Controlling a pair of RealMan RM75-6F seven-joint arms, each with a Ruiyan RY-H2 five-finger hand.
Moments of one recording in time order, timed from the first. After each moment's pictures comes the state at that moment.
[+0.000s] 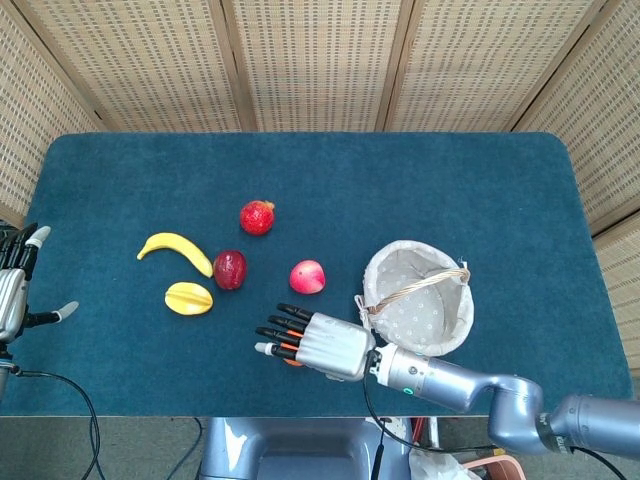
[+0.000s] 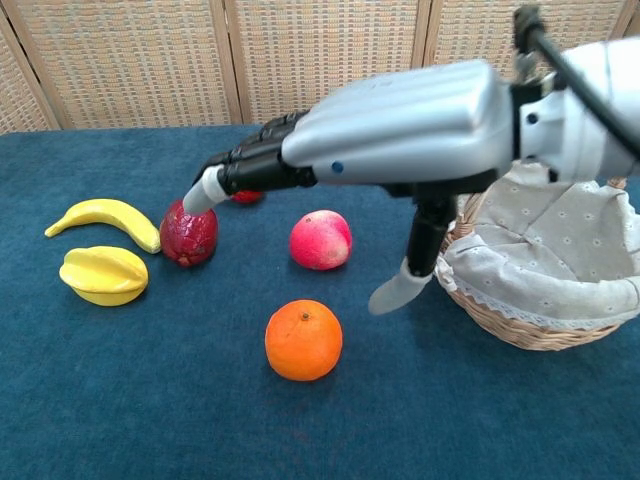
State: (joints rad) left arm -0.27 -1.04 -0.12 -1.72 1.24 1.37 0.02; right arm 0.91 -1.23 0.23 -1.86 -1.79 0.64 -0.16
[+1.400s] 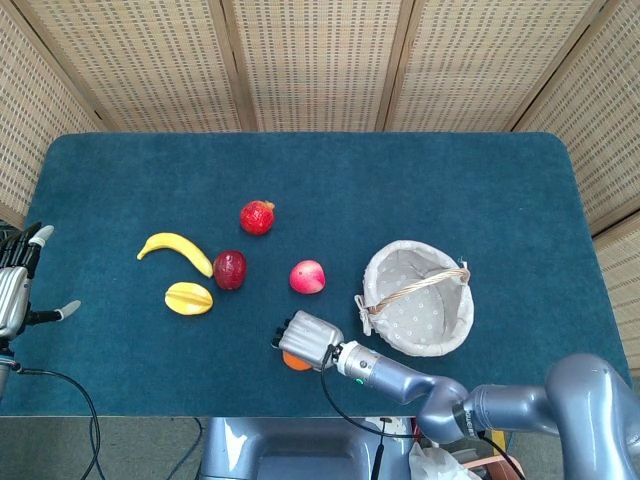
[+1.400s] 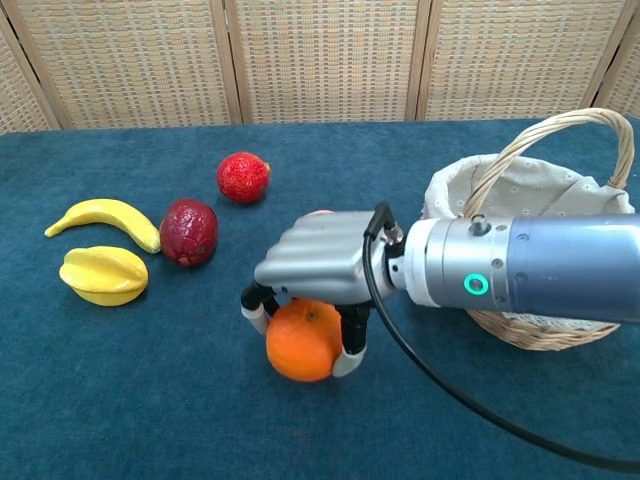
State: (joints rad) left arm -0.26 -1.04 -0.15 -1.70 1.25 1.32 -0.01; right arm 1.02 -1.60 0.10 -1.56 -1.38 0.71 -0.50
